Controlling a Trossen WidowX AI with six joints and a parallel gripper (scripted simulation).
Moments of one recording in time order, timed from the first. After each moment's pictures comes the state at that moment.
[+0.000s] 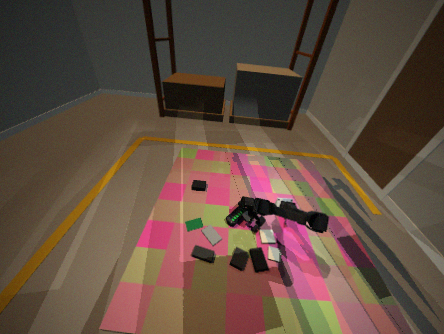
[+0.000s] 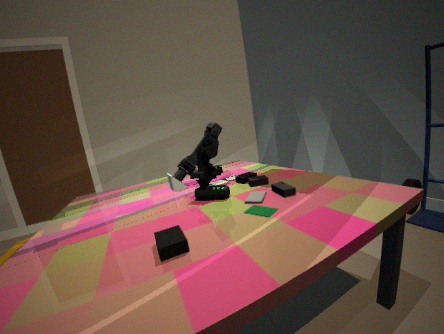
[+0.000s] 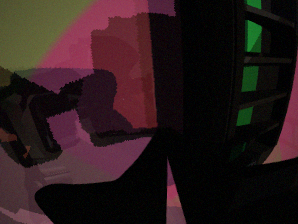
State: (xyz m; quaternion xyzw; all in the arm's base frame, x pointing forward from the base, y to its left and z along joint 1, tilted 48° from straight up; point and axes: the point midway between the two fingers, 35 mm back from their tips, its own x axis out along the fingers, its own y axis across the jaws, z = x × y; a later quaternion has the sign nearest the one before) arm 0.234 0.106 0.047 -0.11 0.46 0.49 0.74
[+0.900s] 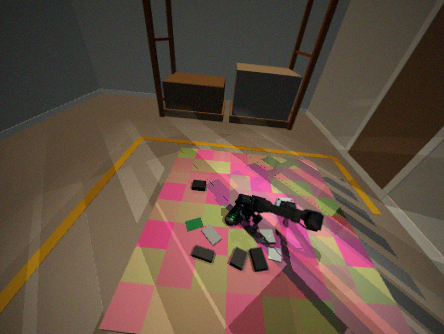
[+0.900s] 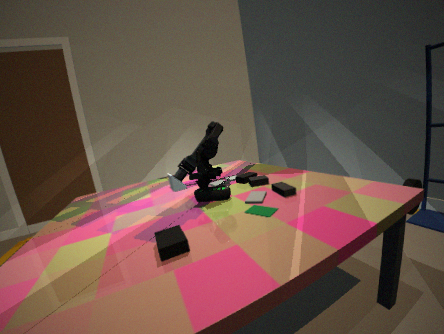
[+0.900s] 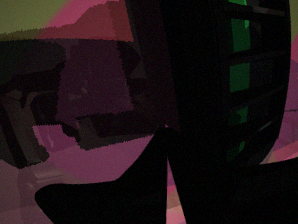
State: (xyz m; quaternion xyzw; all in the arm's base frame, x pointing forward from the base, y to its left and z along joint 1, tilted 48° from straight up) arm 0.252 0.101 0.038 -0.11 0.45 0.49 0.74
